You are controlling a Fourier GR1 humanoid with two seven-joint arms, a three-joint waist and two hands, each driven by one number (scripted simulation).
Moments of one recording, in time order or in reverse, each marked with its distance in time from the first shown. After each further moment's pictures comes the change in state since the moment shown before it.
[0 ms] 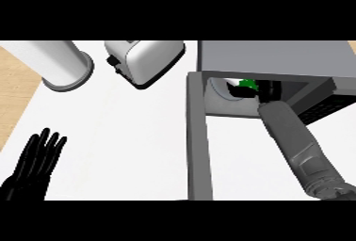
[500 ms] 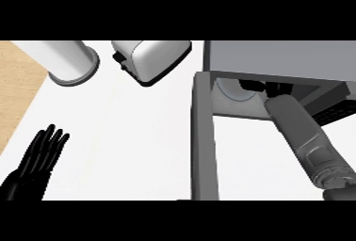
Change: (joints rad) left arm -0.025 0.028 -0.010 -0.003 -0.083 0.018 0.016; right arm -0.082 -0.049 -0.006 0.133 0.054 -0.177 0.032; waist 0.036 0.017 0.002
